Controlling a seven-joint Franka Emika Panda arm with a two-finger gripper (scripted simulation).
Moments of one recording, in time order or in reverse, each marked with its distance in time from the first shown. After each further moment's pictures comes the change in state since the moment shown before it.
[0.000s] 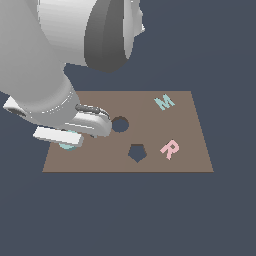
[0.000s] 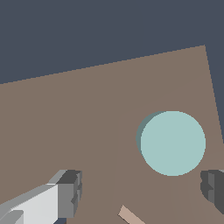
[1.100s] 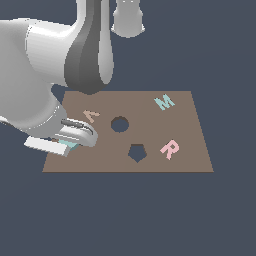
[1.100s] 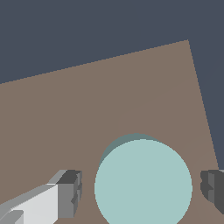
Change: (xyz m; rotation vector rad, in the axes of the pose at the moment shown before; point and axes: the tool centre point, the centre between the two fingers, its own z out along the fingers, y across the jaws) arm 0.018 0.037 0.034 -0.001 0.004 0.043
